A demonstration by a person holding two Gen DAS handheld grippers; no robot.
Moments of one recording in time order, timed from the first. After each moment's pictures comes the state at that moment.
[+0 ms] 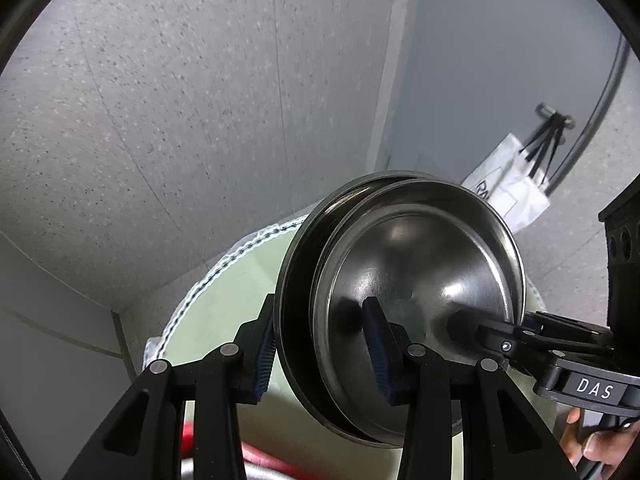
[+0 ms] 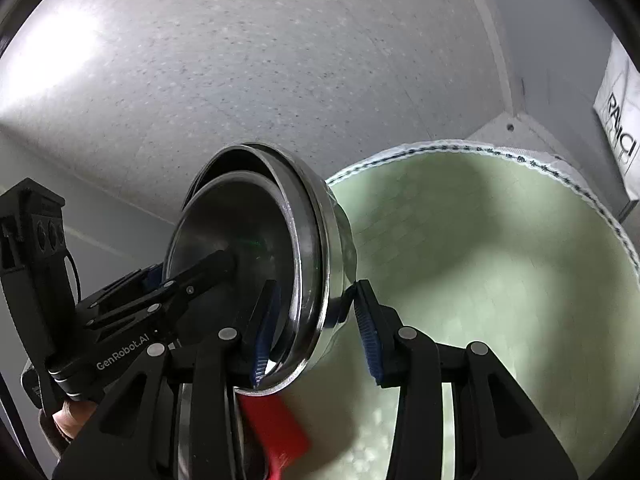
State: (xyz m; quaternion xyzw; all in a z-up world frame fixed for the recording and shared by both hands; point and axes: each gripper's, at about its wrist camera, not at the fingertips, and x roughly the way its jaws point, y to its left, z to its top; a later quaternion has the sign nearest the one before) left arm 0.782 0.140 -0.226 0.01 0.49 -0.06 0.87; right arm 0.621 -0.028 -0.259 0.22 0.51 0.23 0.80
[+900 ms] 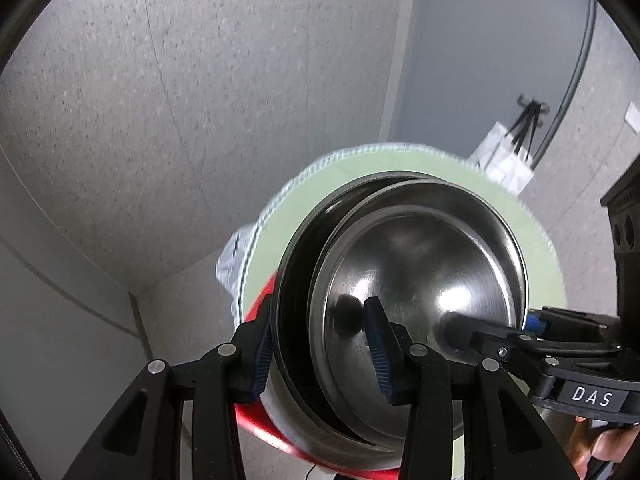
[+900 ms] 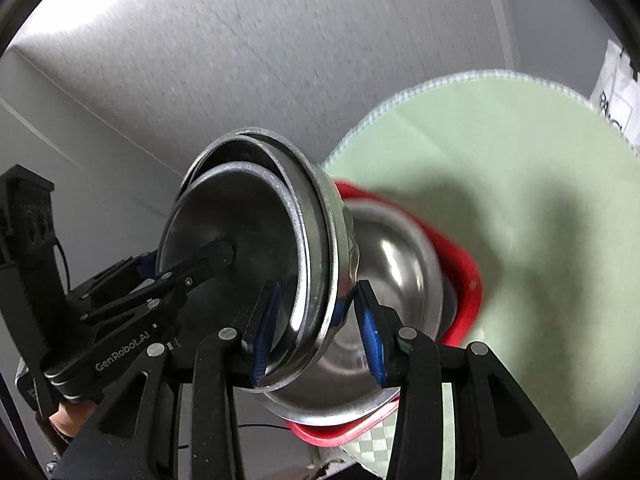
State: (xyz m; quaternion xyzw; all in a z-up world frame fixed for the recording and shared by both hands) left arm 0.512 0.296 -0.213 0.02 0.48 -0.07 0.88; right arm 0.435 0.124 -0.233 0.16 0.54 0.21 0.80
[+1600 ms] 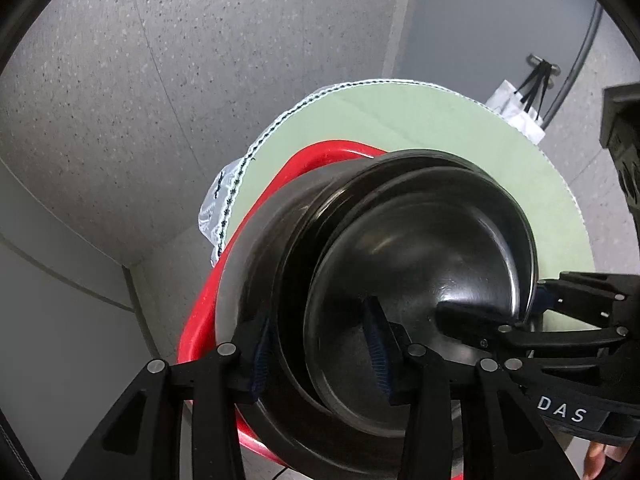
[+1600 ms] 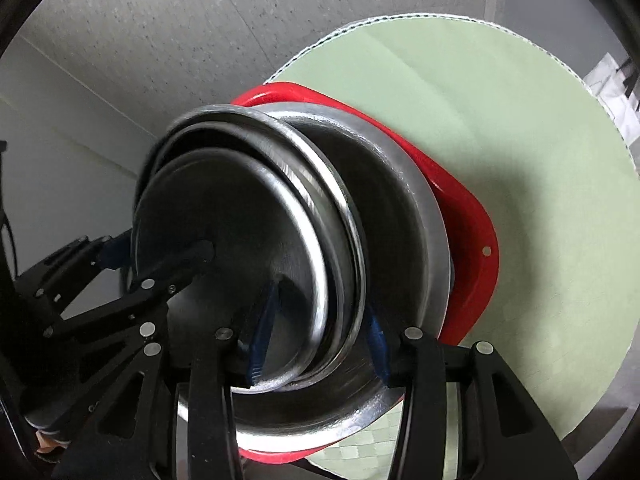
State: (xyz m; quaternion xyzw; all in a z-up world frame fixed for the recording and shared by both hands) left arm 0.579 0.286 -0.286 0.03 0.53 -0.07 0.84; right arm 0.455 0.155 -0.294 0.03 0.62 0.14 0.77
